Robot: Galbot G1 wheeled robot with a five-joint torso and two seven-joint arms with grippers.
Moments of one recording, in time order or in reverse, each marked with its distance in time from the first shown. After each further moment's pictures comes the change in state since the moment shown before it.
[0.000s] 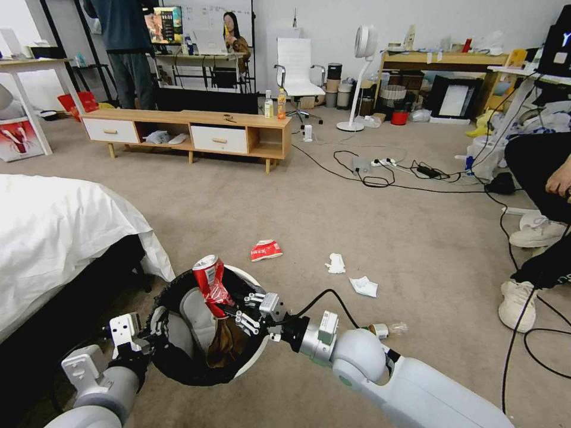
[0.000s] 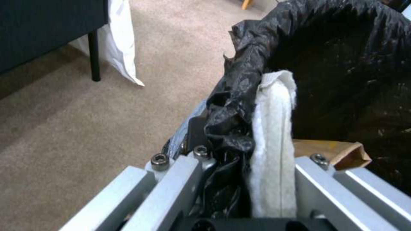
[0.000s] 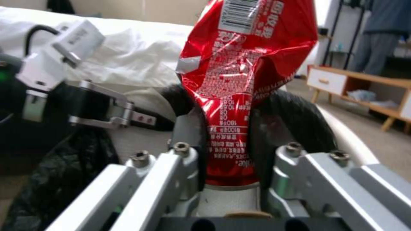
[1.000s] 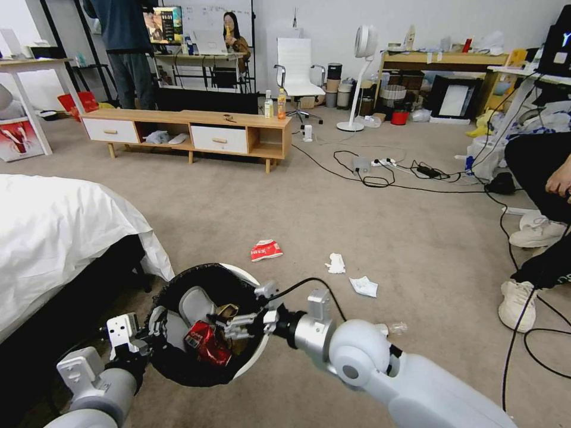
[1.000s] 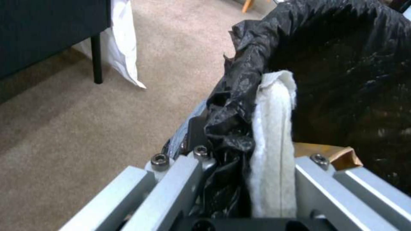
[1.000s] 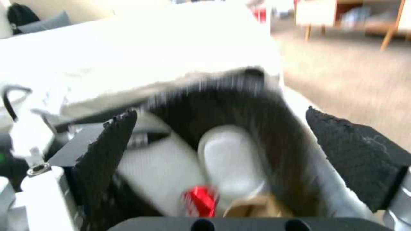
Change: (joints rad) left arm 0.014 -0.001 -0.015 -0.011 -0.002 -0.008 0.009; right arm -0.002 0.015 0.156 0.188 0.265 -0.415 0.142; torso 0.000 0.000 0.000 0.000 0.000
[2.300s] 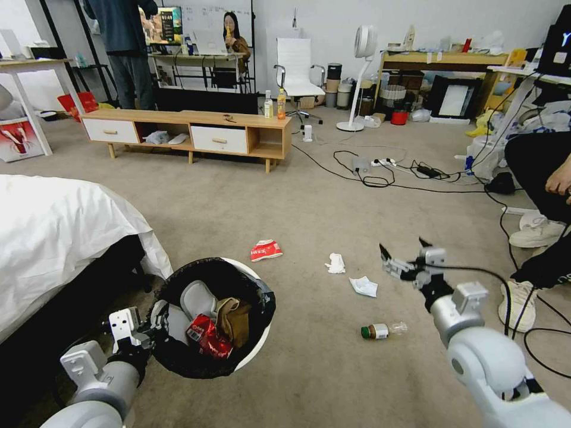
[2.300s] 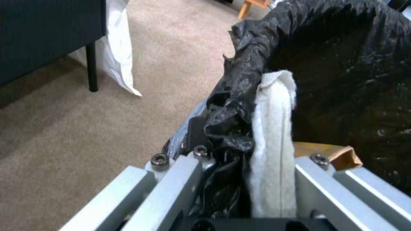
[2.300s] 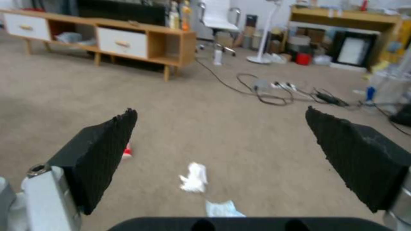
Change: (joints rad) left arm -0.033 0.002 0.001 0.020 0.004 -0.007 0.013; right arm -0.553 0.040 0.781 -0.024 -0.444 0.069 0.211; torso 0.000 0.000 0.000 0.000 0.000
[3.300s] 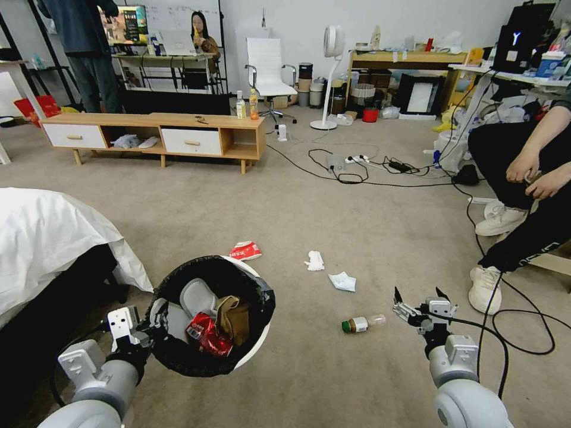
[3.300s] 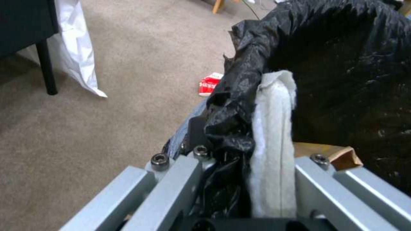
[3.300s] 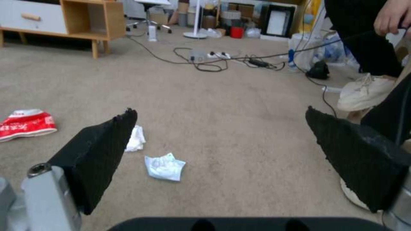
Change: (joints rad) left arm -0.008 -0.001 0.005 0.000 -0.014 -0.005 -0.006; right arm -0.141 0.114 -0.013 -0.067 -0.117 0.132 0.142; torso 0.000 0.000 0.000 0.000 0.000
